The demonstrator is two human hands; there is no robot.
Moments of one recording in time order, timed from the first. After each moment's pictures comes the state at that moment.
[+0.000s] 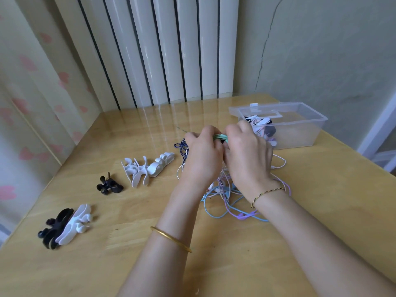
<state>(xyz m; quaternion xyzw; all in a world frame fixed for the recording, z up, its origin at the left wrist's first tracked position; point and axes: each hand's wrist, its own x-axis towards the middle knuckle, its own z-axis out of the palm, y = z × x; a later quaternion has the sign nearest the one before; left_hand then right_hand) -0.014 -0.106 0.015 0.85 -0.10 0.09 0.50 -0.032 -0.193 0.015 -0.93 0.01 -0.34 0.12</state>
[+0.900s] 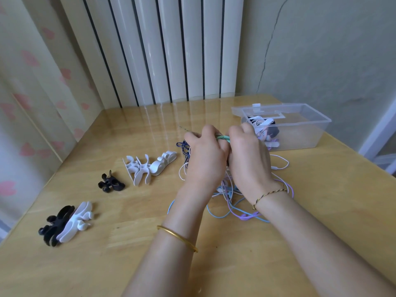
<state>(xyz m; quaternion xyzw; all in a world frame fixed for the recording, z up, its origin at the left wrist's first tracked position) -0.020 -0.110 0.019 0.85 -0.06 0.11 0.51 -0.037 -0.191 0.023 -0.96 0.01 -0.23 0.16</state>
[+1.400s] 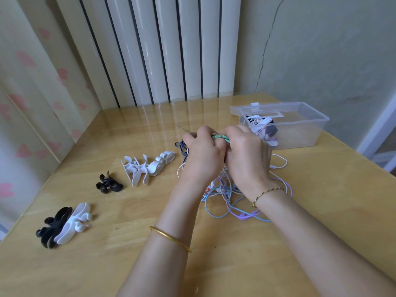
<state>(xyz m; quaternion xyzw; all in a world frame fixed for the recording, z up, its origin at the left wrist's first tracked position) -0.016 -0.105 0.022 0.85 -0.07 0.07 0.52 -0.028 -0.194 0.011 -0.93 0.00 -0.32 0.19</state>
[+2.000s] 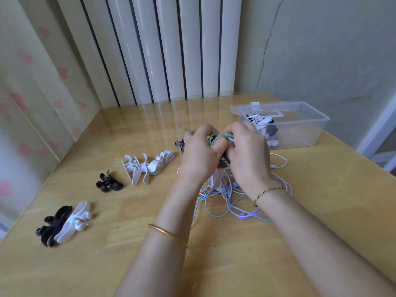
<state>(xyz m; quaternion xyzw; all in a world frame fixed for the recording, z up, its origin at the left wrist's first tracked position) -0.006 -0.098 0.013 0.81 -0.10 0.08 0.57 -0.026 -0.197 0.011 -0.90 -0.02 -0.33 0.27</state>
